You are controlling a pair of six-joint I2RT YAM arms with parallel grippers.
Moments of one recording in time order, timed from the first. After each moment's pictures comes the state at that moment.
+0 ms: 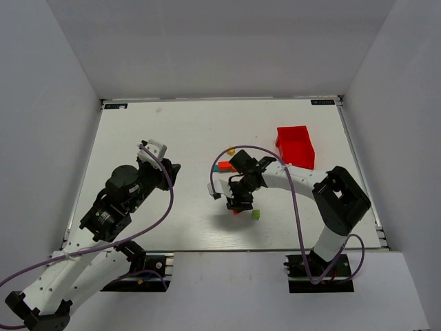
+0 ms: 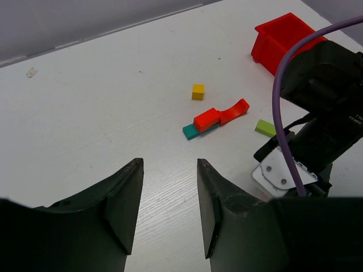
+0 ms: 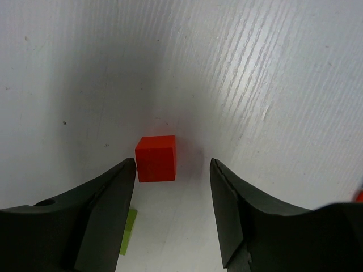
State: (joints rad) left arm -0.63 0.64 0.79 -0.33 -0.14 -0.05; right arm 0.81 1.70 1.07 -0.63 -0.50 -1.00
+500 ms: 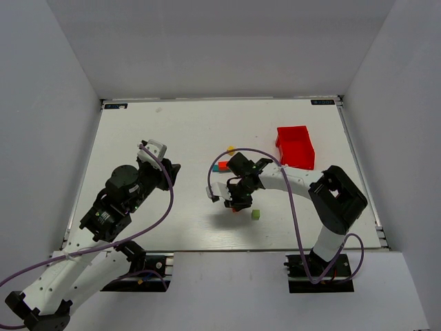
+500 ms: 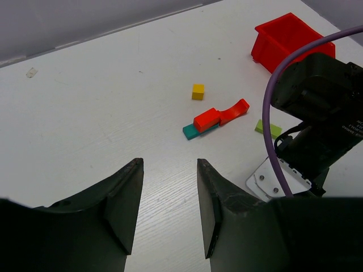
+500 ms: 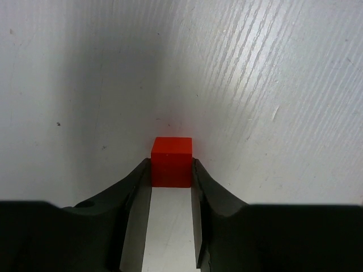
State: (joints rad) left arm -0.63 0.64 0.79 -0.33 -0.14 -0.05; right arm 0.84 1.73 1.08 -0.63 -0.44 -0.99
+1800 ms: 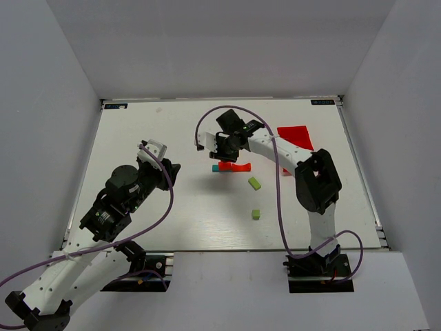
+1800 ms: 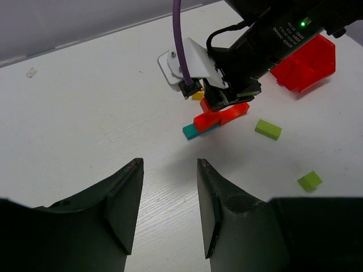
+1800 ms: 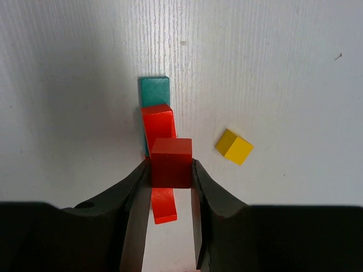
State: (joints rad) left arm -0.63 0.64 0.79 -0.33 -0.14 -0.05; right arm 0.72 2.01 1.69 -0.72 -0.23 -0.89
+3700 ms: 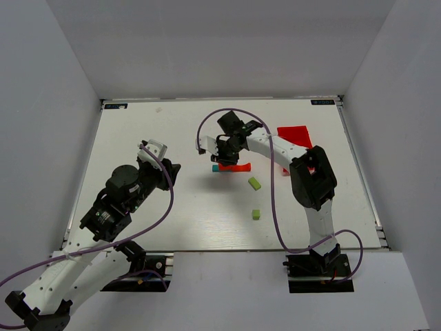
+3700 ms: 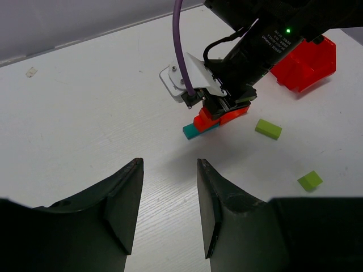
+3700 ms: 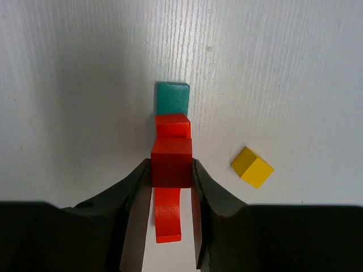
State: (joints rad) left arm -0.63 0.64 0.79 -0.33 -0.14 -0.05; right arm 0.69 2.07 1.70 -0.74 -0.33 -0.97
